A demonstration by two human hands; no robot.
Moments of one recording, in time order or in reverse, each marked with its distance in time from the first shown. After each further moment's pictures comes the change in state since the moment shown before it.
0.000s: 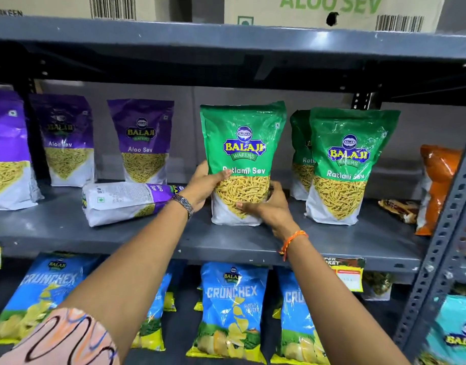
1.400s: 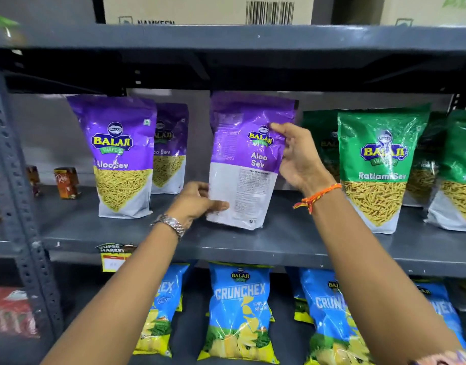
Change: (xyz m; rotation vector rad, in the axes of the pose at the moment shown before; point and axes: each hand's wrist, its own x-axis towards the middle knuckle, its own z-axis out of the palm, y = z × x) left_hand -0.054 0.009 -0.316 0.312 0.143 -0.159; right_hand -0.024 -0.182 0.257 0.665 -0.218 -0.054
